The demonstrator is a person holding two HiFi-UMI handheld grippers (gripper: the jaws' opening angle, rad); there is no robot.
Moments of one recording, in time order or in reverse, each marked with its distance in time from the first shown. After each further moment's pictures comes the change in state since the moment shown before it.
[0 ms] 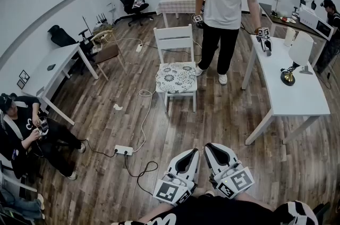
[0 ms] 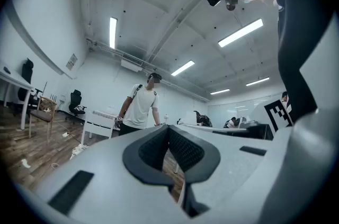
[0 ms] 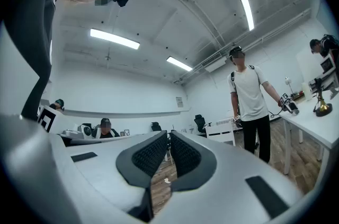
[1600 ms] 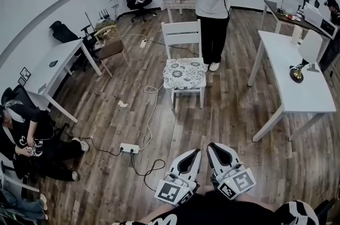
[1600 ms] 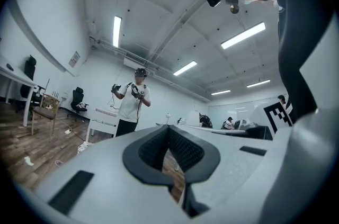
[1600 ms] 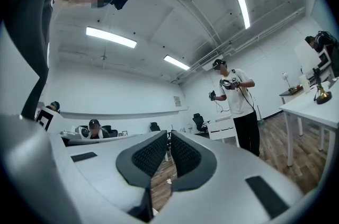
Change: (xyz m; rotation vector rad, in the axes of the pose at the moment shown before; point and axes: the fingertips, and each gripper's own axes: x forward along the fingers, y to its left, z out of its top) left arm -0.041 0.055 0.000 -0.032 0.009 -0.001; right arm 0.042 0.043 -0.032 0.035 0.001 -0.037
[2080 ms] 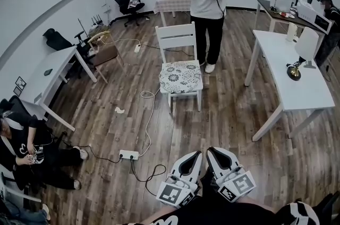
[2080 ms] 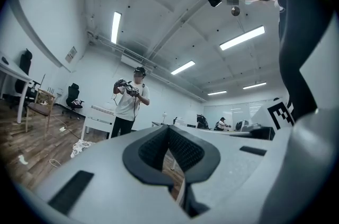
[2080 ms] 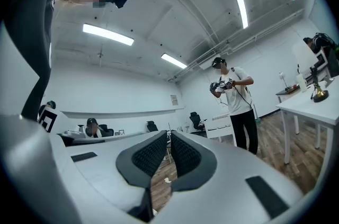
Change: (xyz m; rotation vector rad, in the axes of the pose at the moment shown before) left arm 0.009 0.013 -0.005 -0.018 0.011 -0.047; right arm 0.010 -0.001 -0.010 0.006 0.007 -0.035
